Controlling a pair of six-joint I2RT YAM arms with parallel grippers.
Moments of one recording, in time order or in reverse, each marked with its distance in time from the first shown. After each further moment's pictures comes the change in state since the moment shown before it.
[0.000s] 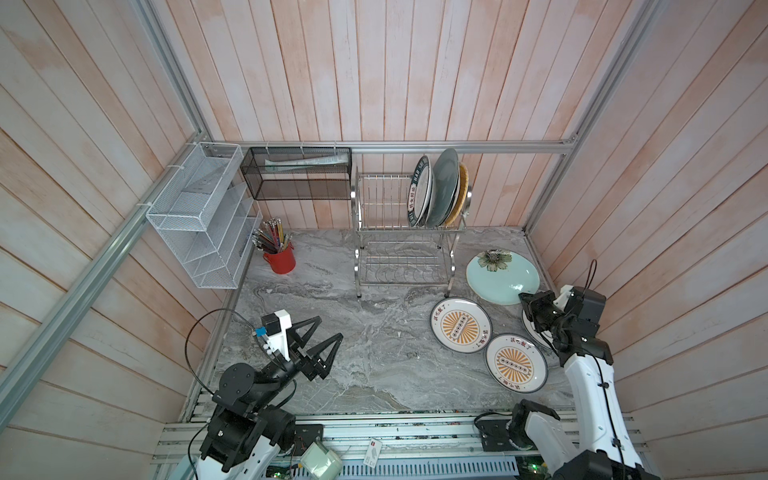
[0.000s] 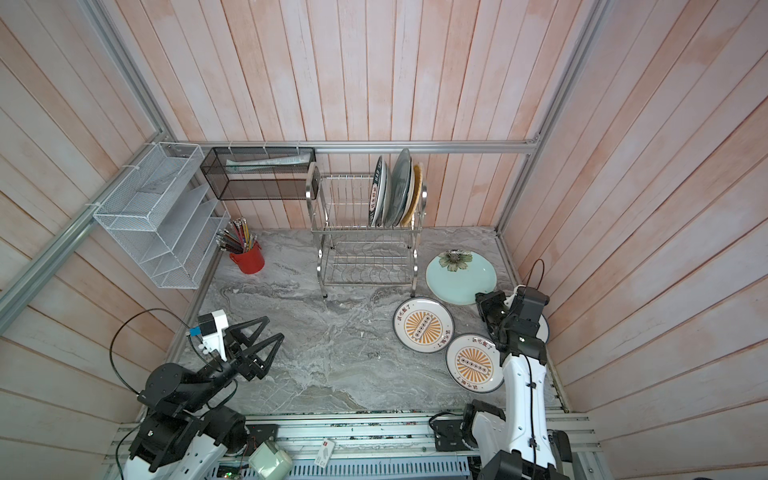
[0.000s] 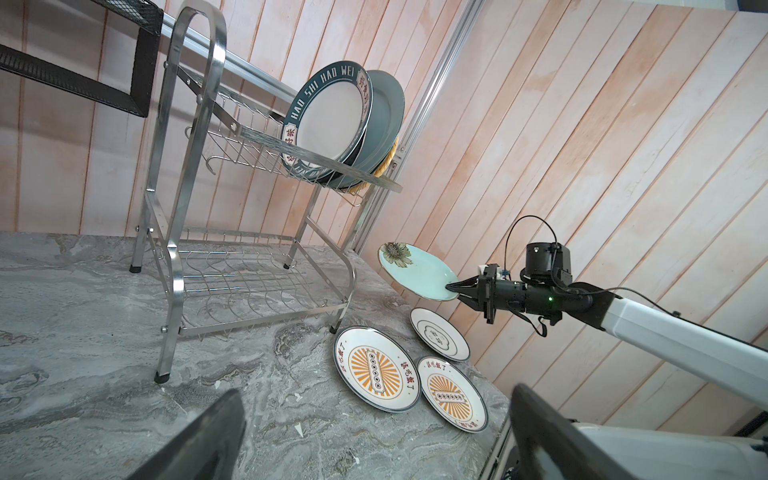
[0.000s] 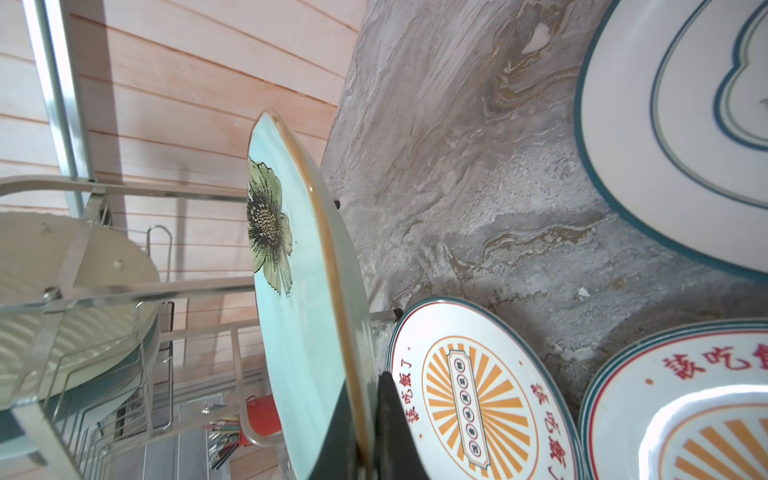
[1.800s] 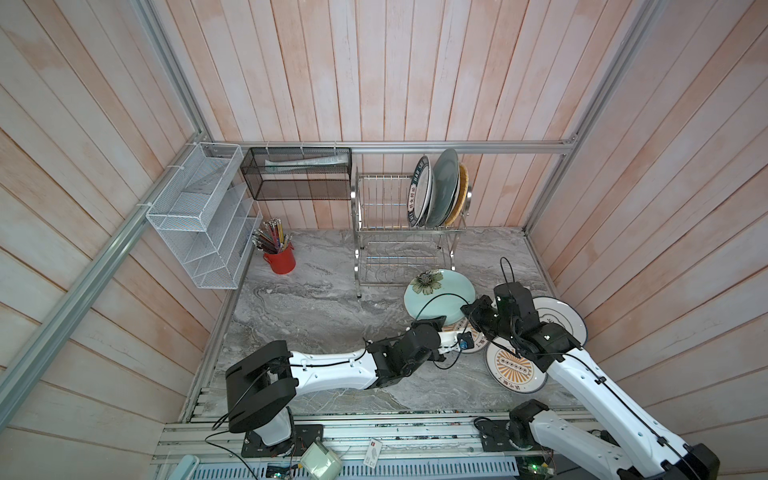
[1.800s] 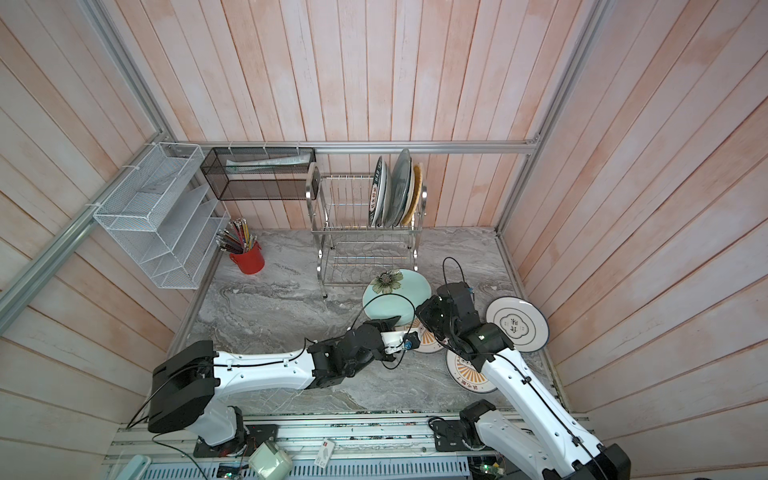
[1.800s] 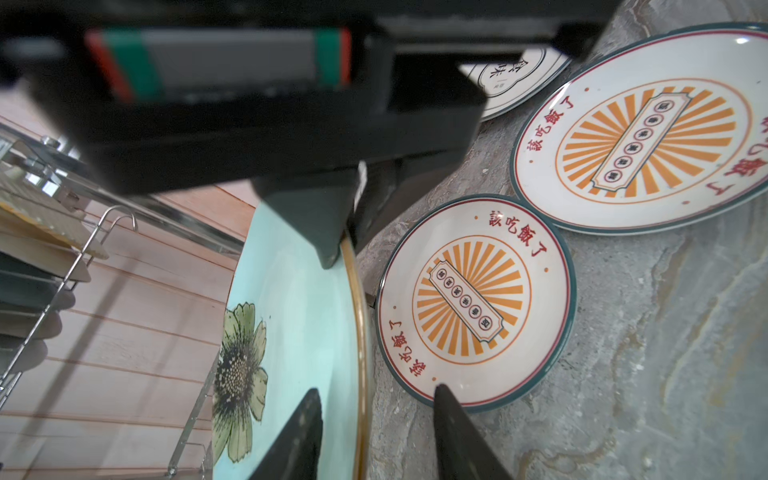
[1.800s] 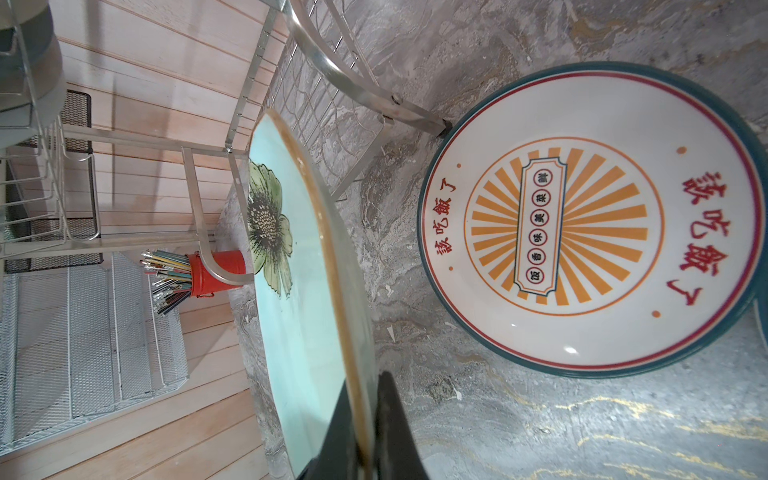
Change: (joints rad) left arm -0.813 1.513 0.518 0.501 -0.776 1.138; right arm 0.786 0.048 0.124 -0.188 0.423 0.222
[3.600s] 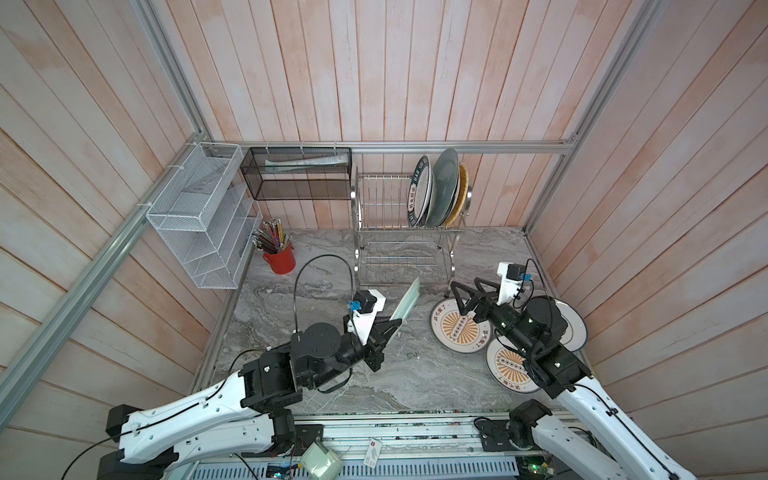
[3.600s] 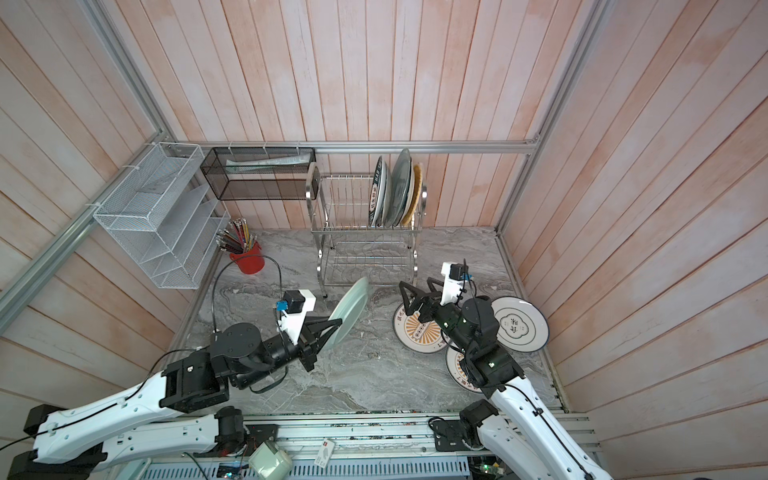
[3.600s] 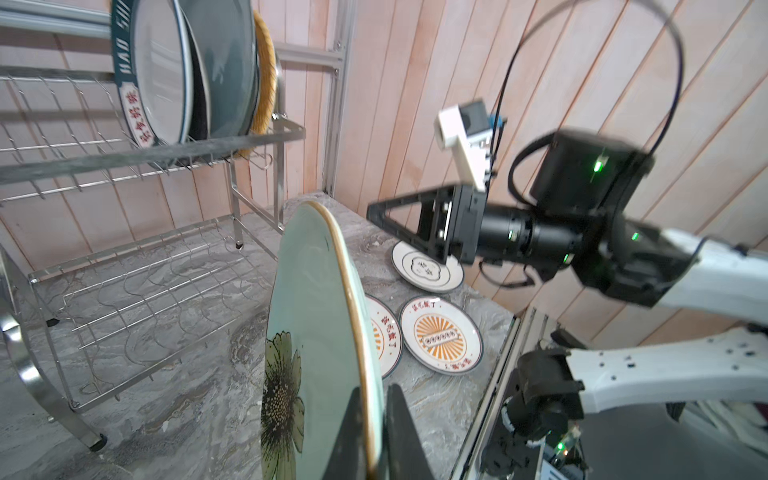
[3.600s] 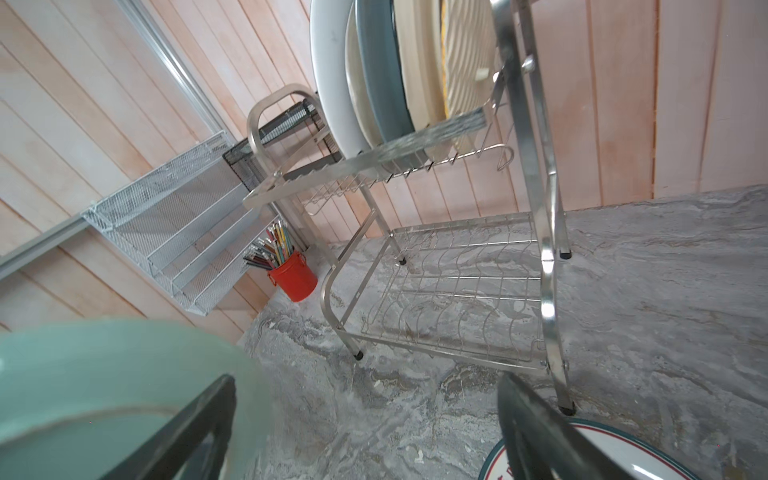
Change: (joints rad) left arm 0.000 -0.806 0.004 -0.554 0.108 -0.908; right arm 0.007 -0.220 -0.217 0.623 -0.098 -0.740
